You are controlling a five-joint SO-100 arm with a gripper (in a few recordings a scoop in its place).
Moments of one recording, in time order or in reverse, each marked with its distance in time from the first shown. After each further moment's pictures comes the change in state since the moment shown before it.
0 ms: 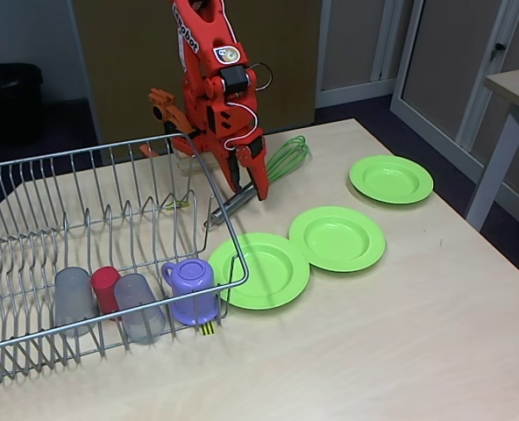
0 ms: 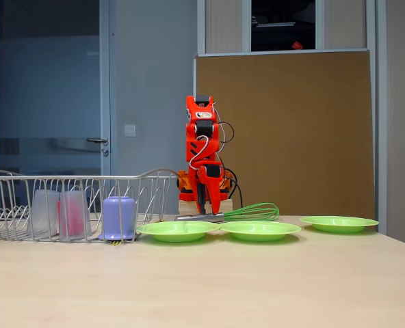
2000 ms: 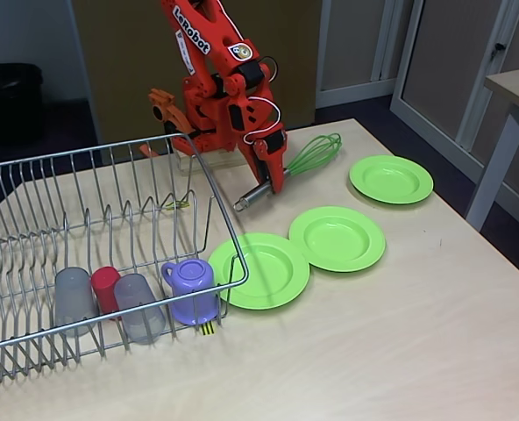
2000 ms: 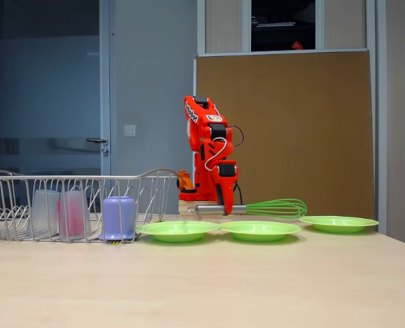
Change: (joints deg) arm -18.8 4.9 0.9 -4.6 33.7
